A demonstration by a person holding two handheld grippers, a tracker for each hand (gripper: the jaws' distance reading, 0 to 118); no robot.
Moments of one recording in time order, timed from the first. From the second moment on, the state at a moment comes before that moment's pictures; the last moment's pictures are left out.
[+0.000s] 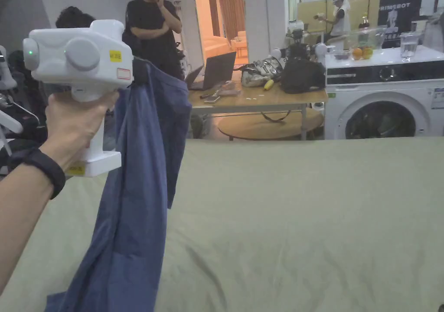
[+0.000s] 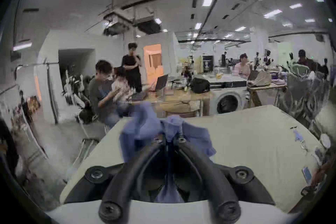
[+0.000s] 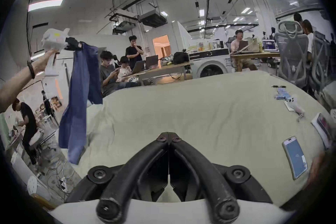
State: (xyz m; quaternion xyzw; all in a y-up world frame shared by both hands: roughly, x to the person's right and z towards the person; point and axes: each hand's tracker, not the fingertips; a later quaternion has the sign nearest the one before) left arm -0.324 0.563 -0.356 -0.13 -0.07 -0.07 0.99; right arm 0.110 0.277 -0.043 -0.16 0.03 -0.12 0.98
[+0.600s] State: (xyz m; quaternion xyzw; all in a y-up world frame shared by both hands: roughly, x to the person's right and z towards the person) left arm 0.037 0.192 -0.186 -0.39 -0.45 0.01 0.81; right arm 0.165 0.288 0.017 -0.14 -0.04 -0.14 0.98
